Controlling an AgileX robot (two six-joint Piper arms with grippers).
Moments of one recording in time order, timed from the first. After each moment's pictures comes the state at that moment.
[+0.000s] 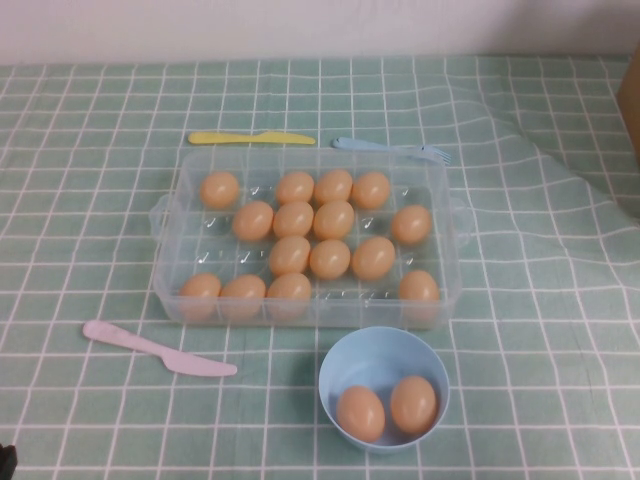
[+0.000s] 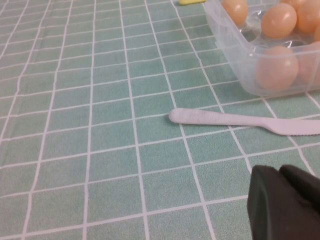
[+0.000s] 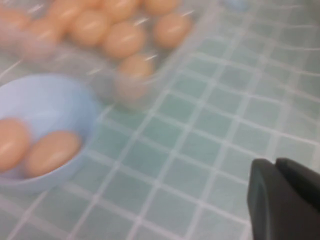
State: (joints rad) right arm 0.50 0.58 -0.38 -0.16 0.39 0.13; left arm -0.17 -0.01 0.03 0.03 0.37 0.04
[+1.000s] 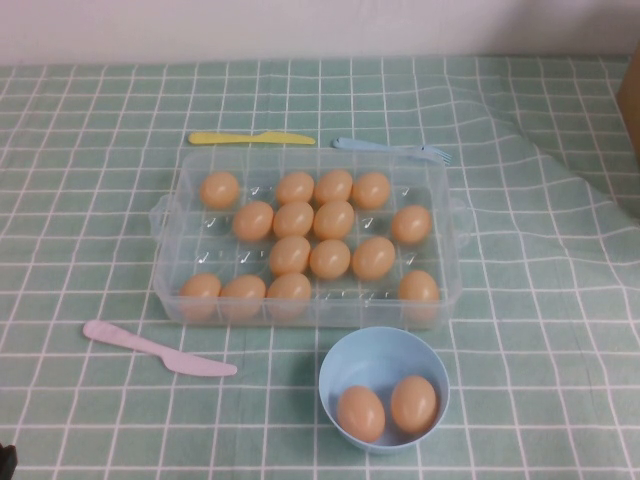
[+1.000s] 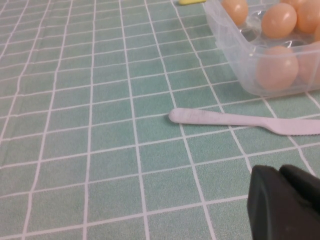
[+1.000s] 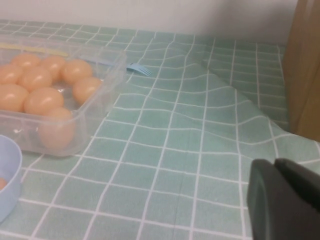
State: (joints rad) right arm 0.23 -0.01 -0.02 -0.13 0.28 0.13; left arm -0.17 -0.01 0.03 0.03 0.37 0.04
